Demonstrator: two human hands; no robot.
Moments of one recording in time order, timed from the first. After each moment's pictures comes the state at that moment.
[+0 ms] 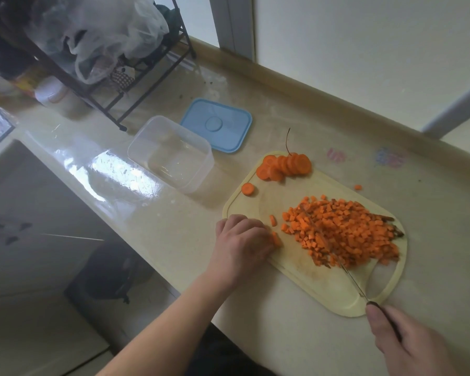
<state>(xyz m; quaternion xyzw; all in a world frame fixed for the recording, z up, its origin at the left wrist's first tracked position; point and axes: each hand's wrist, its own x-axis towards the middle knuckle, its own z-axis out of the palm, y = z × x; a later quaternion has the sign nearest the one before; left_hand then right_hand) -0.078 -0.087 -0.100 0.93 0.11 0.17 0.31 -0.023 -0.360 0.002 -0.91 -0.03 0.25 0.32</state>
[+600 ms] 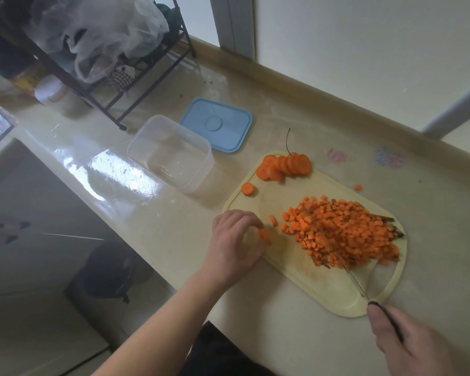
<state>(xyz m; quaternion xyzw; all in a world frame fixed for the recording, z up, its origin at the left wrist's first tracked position) -0.078 -0.082 -0.077 0.92 0.13 0.17 0.33 -0.020 -0.362 0.005 -0.91 -0.04 0.25 0.33</state>
